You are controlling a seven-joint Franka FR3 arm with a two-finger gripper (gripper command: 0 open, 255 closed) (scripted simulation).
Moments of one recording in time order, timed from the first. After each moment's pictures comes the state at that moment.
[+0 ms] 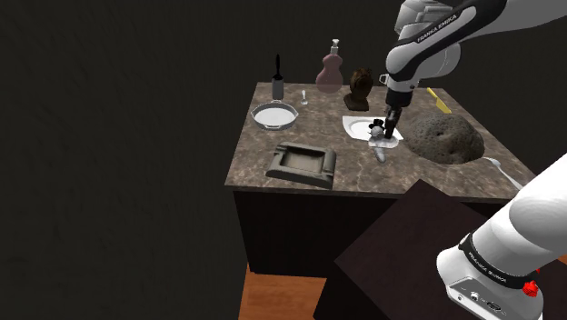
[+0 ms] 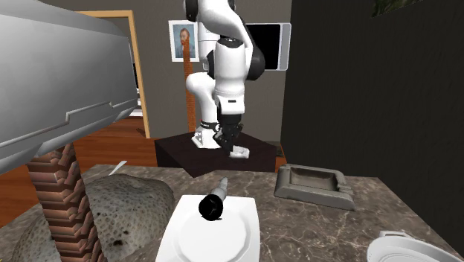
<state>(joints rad) -0.18 -0.04 -0.25 -2.42 0.00 2.22 -0.71</state>
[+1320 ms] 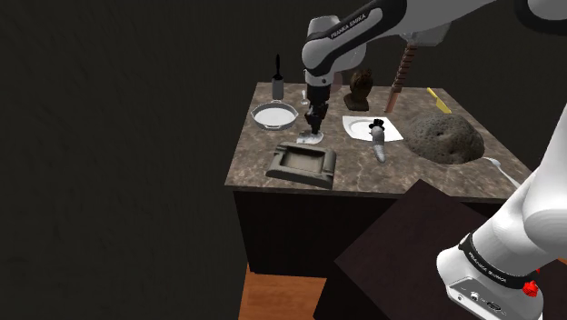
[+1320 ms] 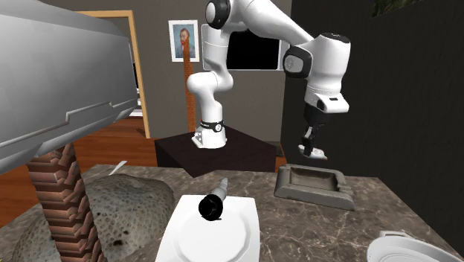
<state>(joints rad) 0.04 0.30 -0.05 -1.93 0.10 2.09 -0.34</state>
